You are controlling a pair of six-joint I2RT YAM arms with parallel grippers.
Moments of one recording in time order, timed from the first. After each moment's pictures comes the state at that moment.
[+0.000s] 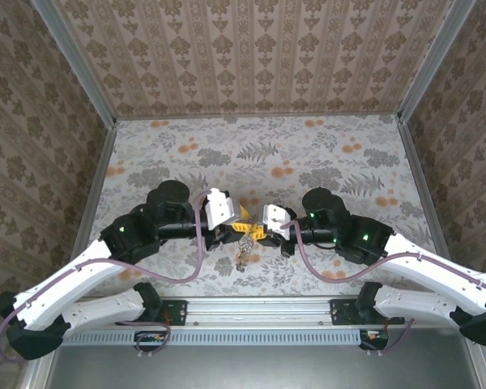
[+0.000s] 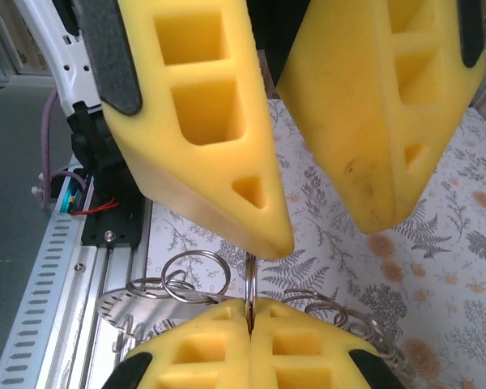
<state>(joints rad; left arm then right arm) -1.00 0.90 1.04 -0.52 0.39 0.24 0.95 0.97 0.94 -0.38 -0.35 -0.32</state>
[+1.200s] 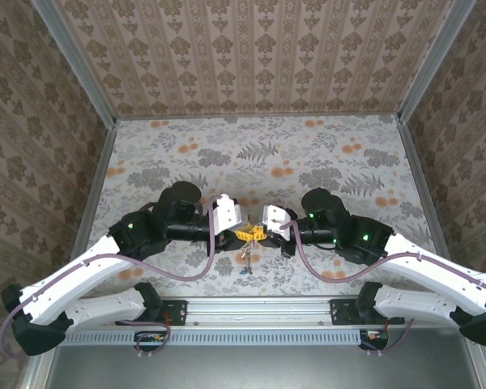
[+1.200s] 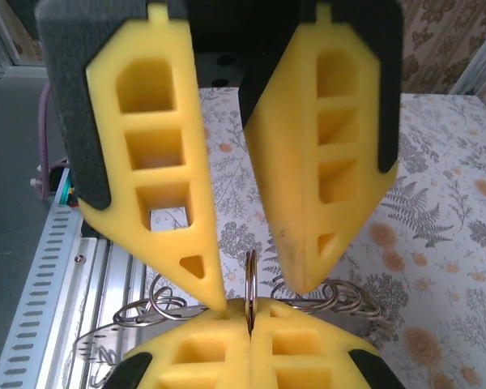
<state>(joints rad) -1.01 0.94 1.03 -0.61 0.45 0.25 0.95 0.97 0.94 -0.40 -0.34 -0.32</state>
